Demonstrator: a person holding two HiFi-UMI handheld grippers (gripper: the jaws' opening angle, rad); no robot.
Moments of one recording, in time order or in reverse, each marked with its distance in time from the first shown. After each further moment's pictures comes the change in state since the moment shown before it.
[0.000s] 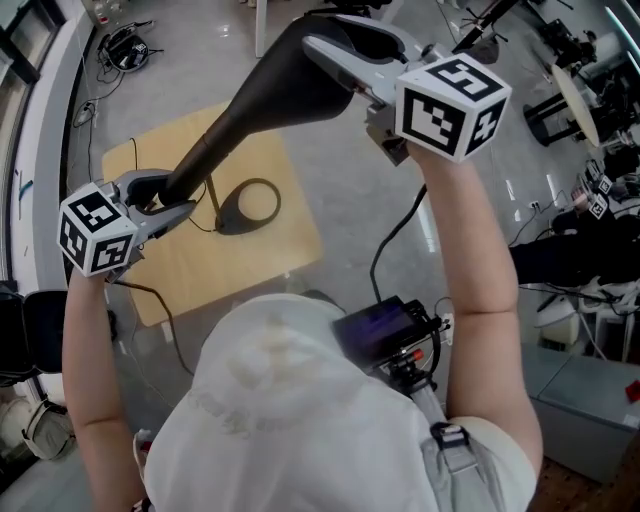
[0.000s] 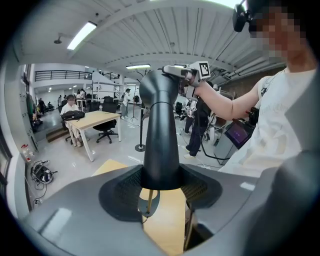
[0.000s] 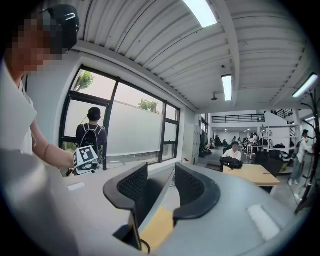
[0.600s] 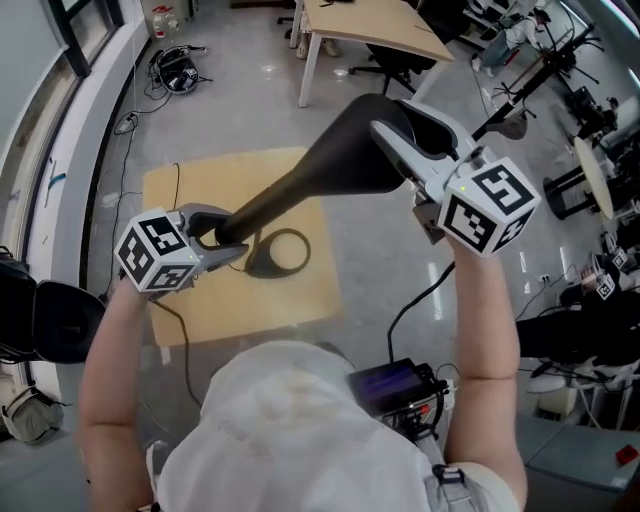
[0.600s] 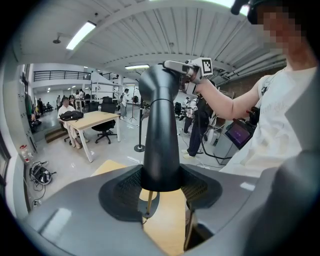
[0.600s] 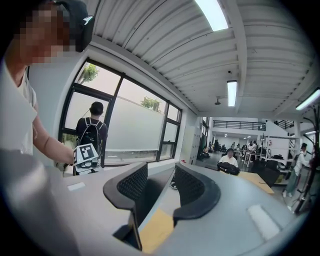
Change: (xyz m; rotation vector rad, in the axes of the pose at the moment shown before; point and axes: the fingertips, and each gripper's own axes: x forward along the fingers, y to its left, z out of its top) left arm 0.001 -0.002 0.003 0.004 0.002 -0.018; right arm -0.003 0.009 0.017 -0.092 0.029 -0.012
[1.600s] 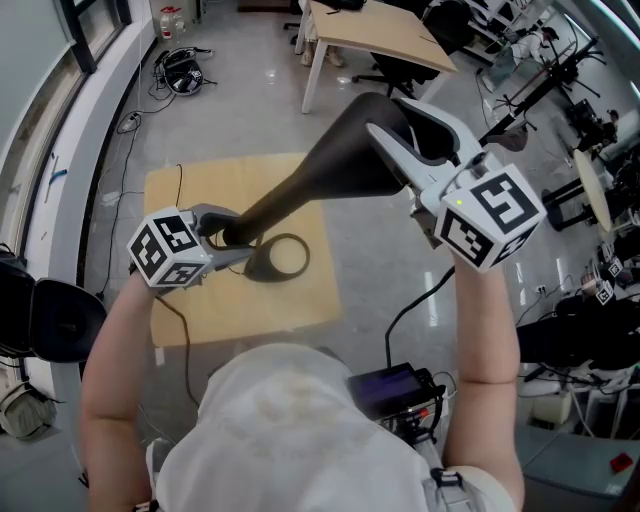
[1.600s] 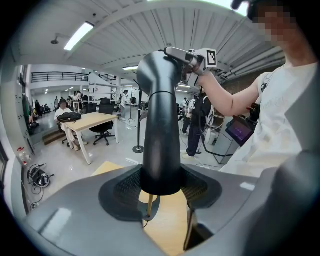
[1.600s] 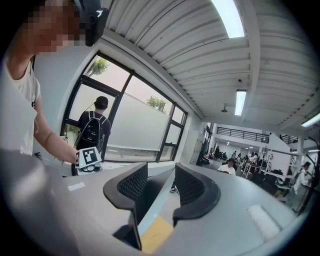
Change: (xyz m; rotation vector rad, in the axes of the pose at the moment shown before) left arm 0.008 0.002 -0.012 0.024 -0.014 -0.017; right arm 0.009 0.033 0.027 -0.131 -0.003 0.006
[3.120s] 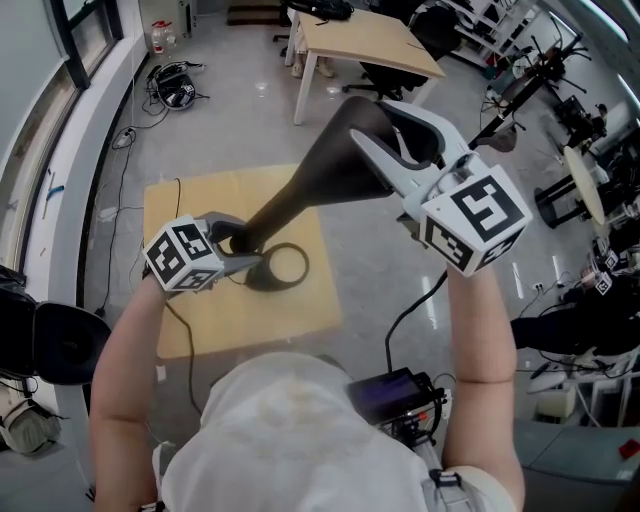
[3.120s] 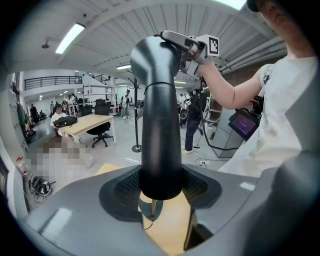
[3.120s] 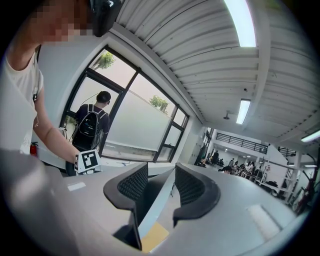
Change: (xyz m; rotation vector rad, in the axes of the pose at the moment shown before) left arm 0.010 0.005 -0.007 0.077 0.033 -0.015; right arm 0.010 0.022 0.021 -0.104 -0.001 -0.028
